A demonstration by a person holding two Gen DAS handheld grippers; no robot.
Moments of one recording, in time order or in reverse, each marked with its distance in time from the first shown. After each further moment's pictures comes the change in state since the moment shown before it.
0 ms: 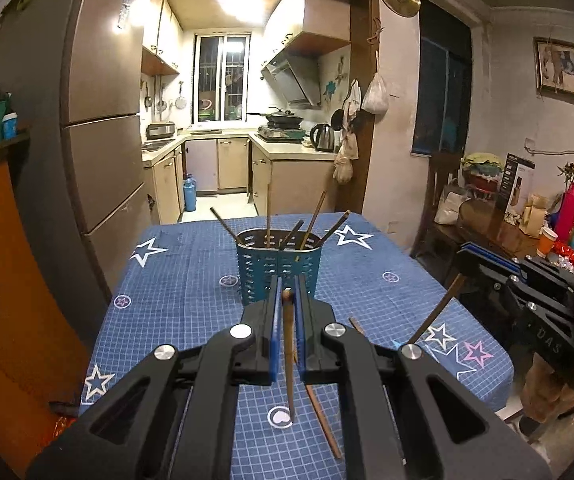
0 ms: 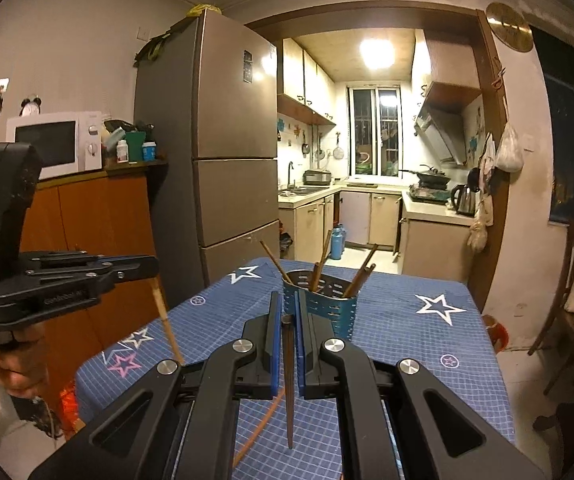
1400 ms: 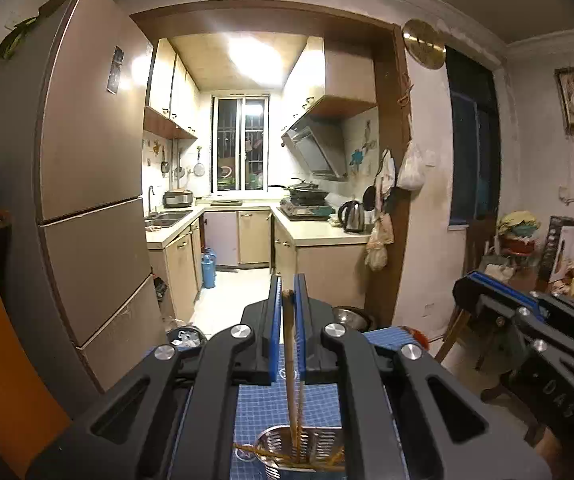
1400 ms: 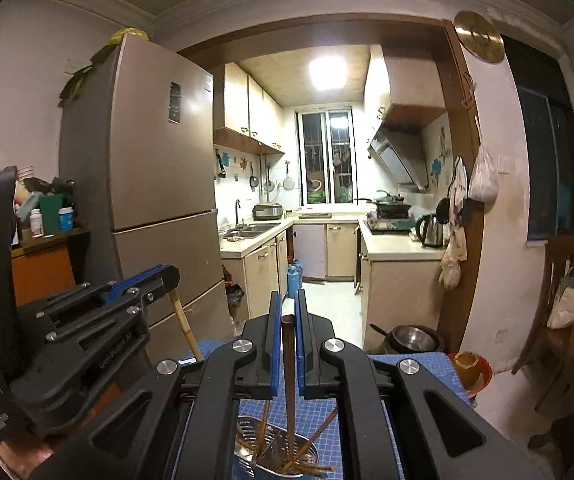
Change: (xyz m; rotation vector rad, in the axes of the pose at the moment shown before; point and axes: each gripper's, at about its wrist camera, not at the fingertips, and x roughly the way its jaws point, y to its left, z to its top) left arm 0.144 0.019 0.179 0.008 -0.252 0.105; right arm 0.175 -0.067 0.167 0.088 -0.101 -0.185
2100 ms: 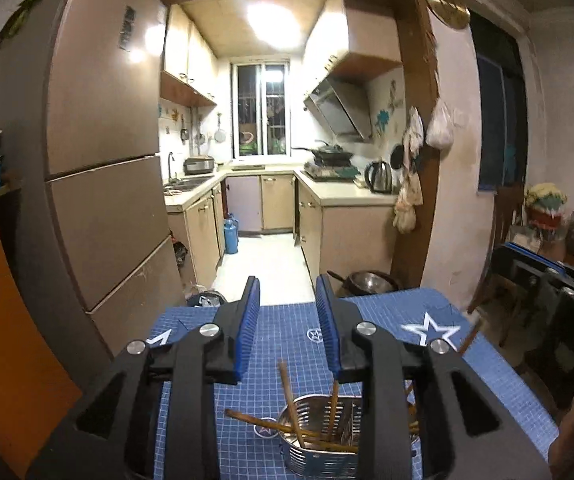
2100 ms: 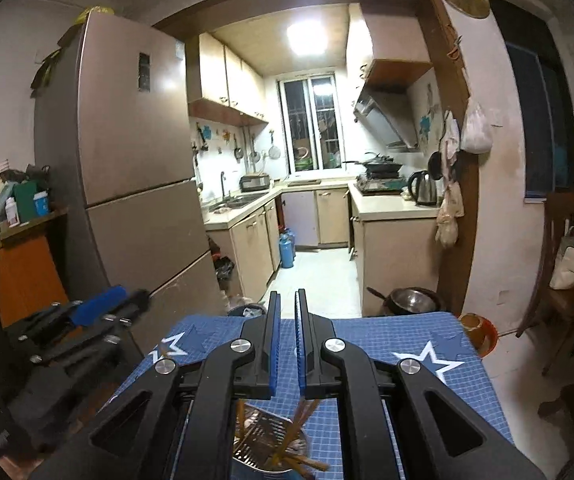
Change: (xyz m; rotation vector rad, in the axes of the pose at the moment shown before) left arm 0.035 0.026 -0.048 -0.015 0.110 0.088; right arm 0.049 -0.024 -0.047 0.065 0.095 -0.033
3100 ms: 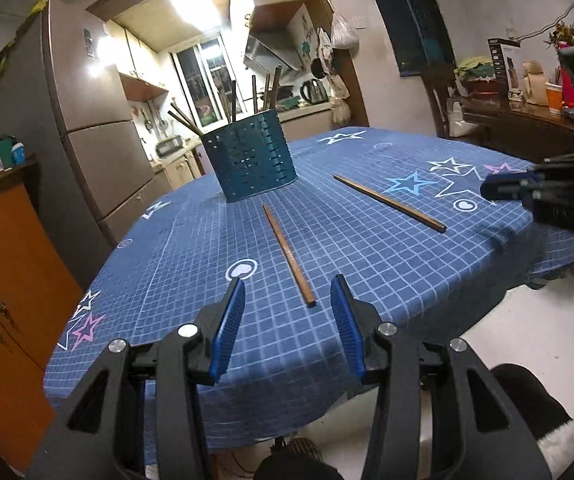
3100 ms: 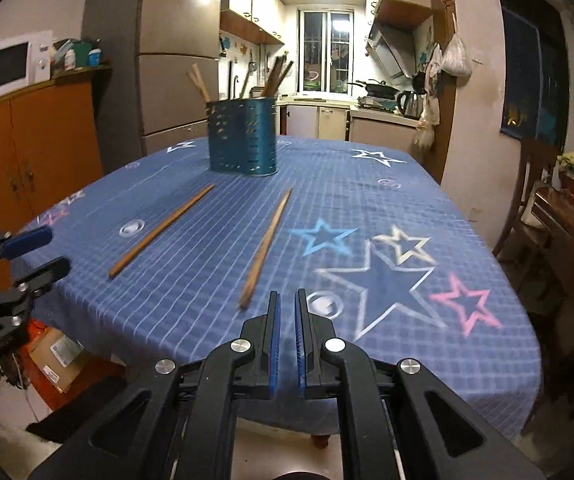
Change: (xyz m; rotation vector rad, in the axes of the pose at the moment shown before) left arm -0.243 -0.094 -0.343 0.327 0.140 -0.012; right arm -0.251 -0.060 -0.344 -0.156 0.272 -0.017
